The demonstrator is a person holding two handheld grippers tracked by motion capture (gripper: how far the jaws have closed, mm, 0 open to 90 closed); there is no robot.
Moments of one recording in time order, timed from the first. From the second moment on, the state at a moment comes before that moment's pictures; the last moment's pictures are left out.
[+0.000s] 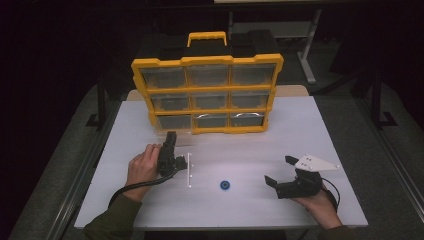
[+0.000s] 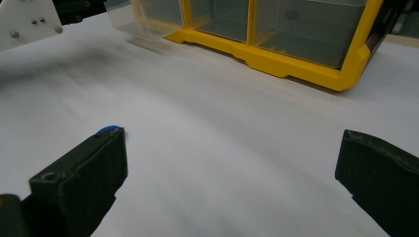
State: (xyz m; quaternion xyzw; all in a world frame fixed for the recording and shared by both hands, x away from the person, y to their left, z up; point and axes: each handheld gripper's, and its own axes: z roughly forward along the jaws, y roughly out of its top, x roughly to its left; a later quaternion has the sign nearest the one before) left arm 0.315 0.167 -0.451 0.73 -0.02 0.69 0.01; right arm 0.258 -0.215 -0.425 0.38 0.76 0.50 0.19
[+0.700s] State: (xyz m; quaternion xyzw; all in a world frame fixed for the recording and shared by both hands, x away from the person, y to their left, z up) left arm 0.304 0.169 -0.451 0.73 -0.02 0.69 0.02; right arm 0.257 -0.215 -0.424 0.38 0.76 0.50 0.19
